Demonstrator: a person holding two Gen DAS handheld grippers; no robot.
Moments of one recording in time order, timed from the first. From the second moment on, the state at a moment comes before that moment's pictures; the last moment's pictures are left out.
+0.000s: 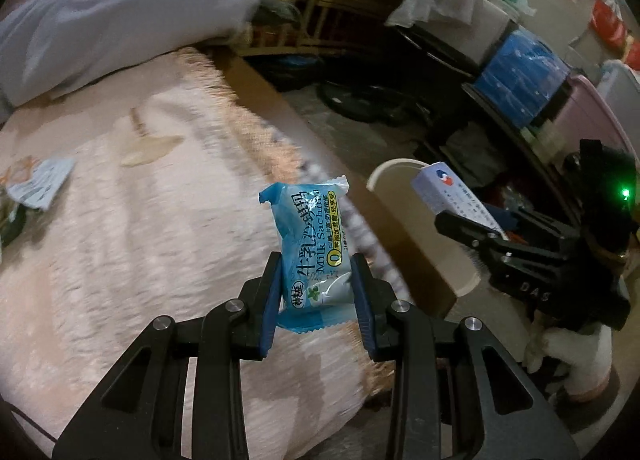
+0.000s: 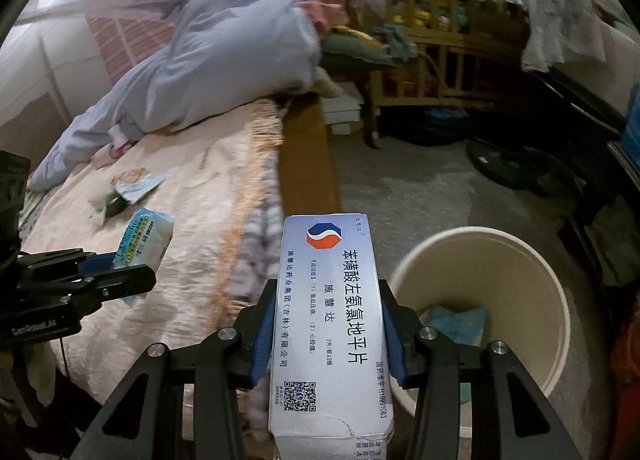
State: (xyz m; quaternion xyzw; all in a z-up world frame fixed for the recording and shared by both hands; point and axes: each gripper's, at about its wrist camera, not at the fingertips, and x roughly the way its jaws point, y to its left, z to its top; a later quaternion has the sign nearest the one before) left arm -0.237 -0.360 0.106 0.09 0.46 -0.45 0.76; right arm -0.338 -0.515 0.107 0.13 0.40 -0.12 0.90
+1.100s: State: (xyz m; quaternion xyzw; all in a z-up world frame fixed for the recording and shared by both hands) left arm -0.273 -0.508 0.084 0.11 0.48 -0.52 0.70; right arm -0.397 -0.626 0.074 0.21 0.40 -0.26 0.85
